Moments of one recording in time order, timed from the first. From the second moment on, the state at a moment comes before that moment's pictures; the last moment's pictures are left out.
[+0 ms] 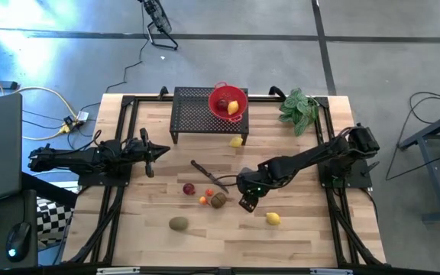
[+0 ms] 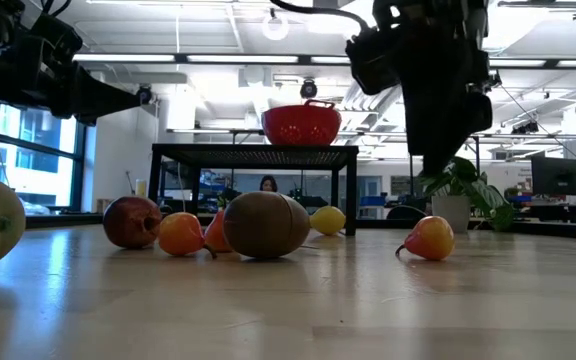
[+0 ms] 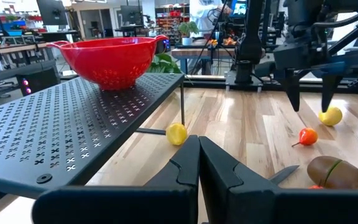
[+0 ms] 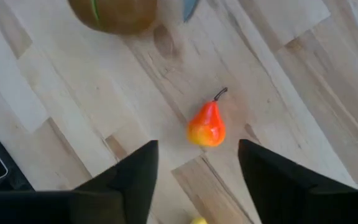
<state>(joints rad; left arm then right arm) -0.01 0.06 0.02 0.02 -0.27 0.03 0.25 1.72 1.21 -0.71 -0.10 0.93</state>
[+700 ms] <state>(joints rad) -0.01 0.06 0.02 0.02 -0.27 0.03 0.27 1.73 1.17 -0.70 -0.03 0.96</state>
